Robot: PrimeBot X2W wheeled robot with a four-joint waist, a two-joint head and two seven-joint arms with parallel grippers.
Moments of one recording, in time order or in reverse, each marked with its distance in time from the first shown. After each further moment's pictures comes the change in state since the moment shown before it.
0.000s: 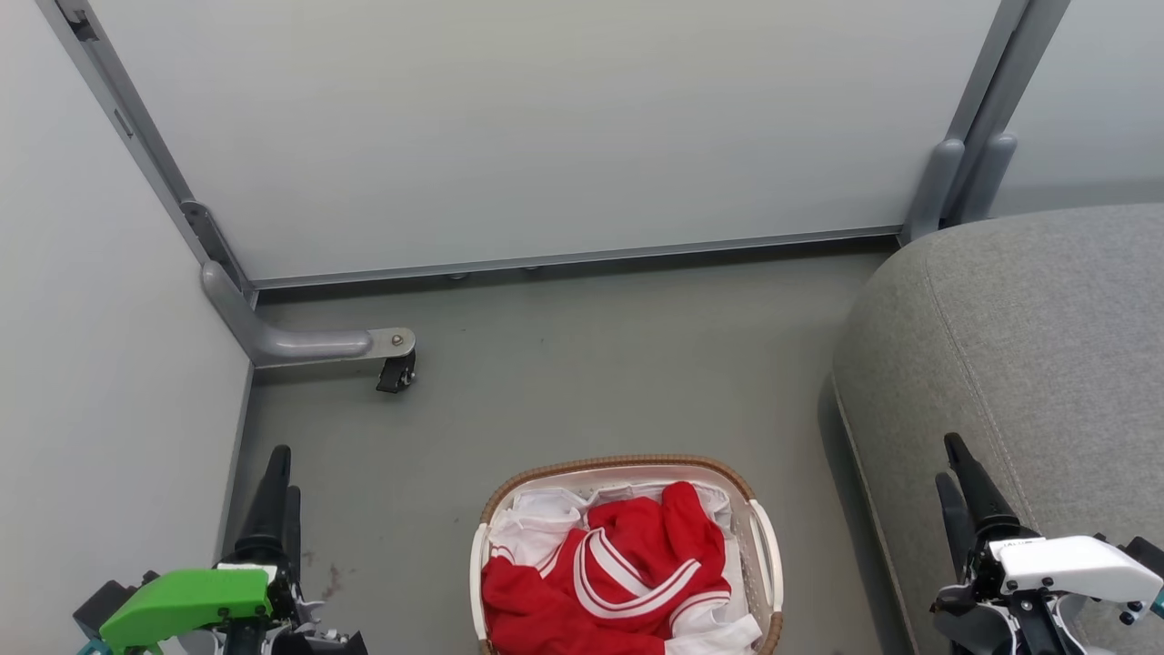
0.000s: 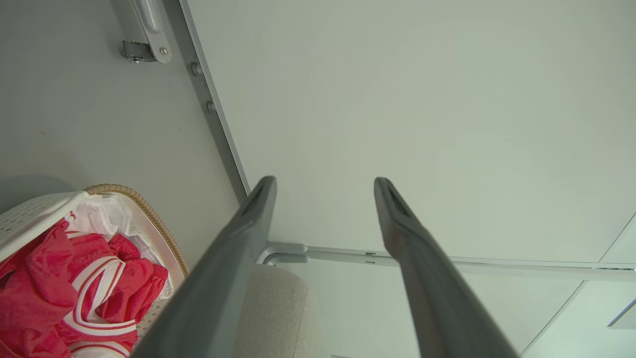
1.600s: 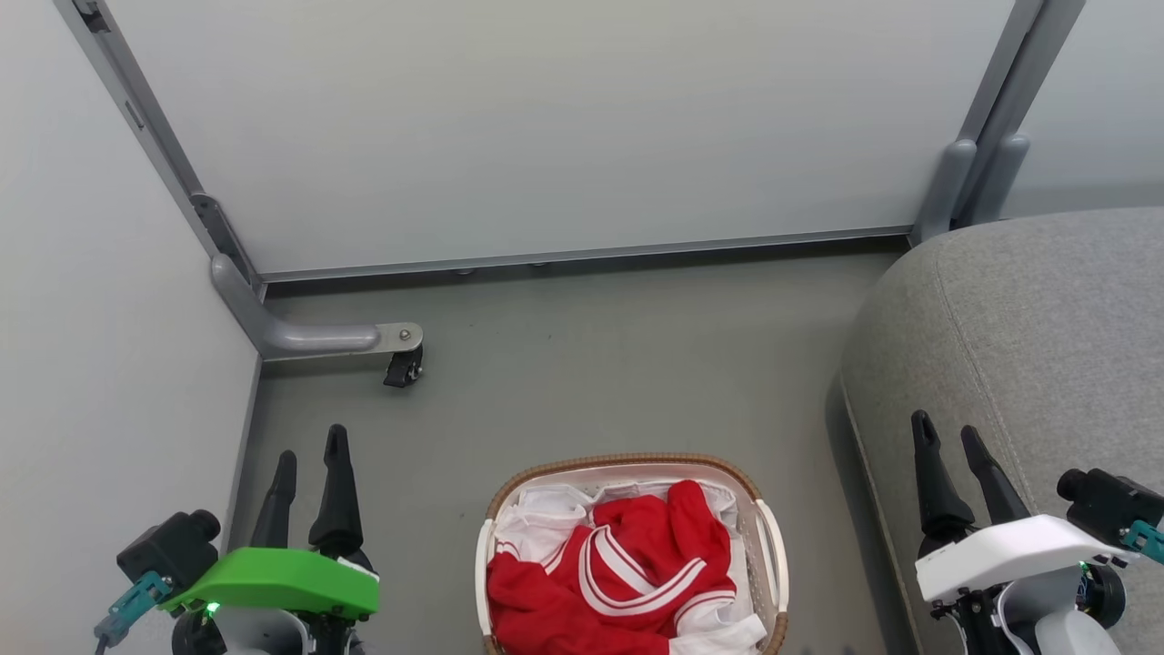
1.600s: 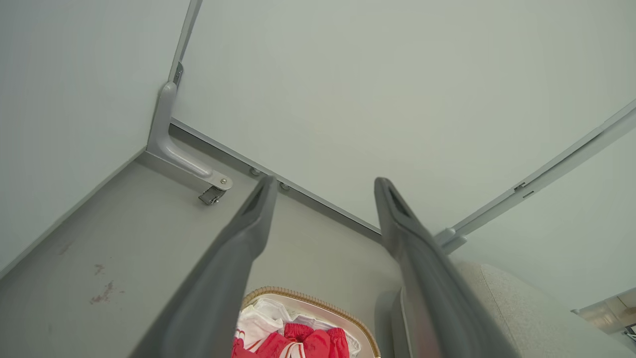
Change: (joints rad) left arm 0.000 0.003 -0.108 -0.048 0.835 0.028 -0.175; right arm 0.010 -0.011 0.045 -0.090 -0.924 0.000 -0.175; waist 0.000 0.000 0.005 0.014
